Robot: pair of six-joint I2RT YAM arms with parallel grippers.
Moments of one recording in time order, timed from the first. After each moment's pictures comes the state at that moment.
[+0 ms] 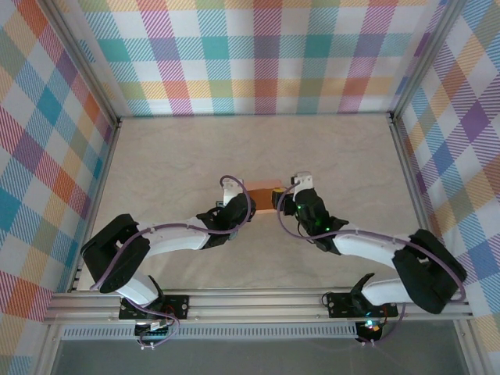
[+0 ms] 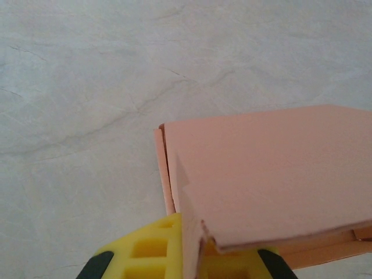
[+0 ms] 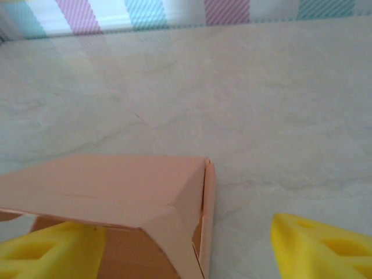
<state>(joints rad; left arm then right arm) -0.91 1.55 0.76 0.08 -0.65 -0.58 0.75 1.30 0.51 0.38 0.35 0.35</state>
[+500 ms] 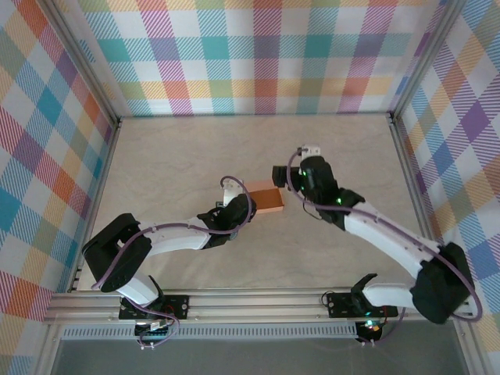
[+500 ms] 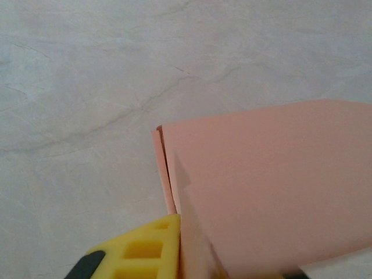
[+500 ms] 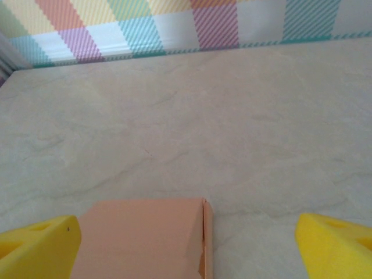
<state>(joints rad) -0.91 1.56 0.76 0.07 -0.65 -0.59 0.64 1.28 0.93 -0.17 0.26 0.43</state>
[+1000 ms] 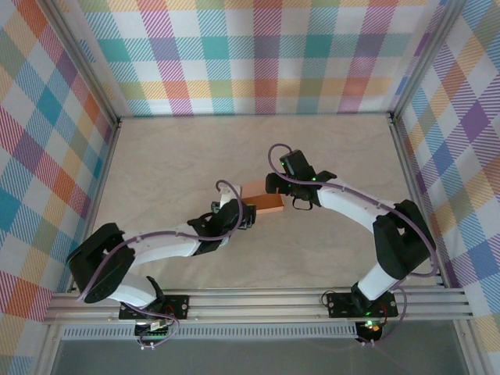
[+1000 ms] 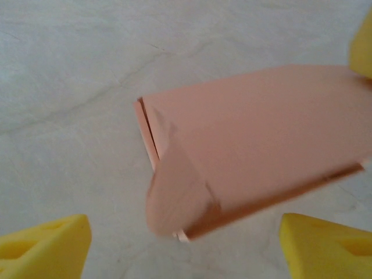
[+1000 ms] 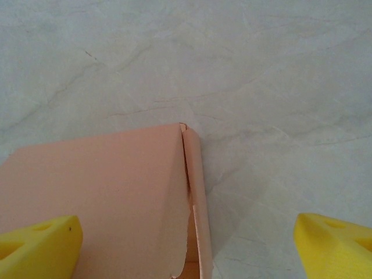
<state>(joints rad) -0.93 1.40 0.65 0.05 -0.52 -0.55 0.61 1.60 1.08 -0.39 0.13 0.55</state>
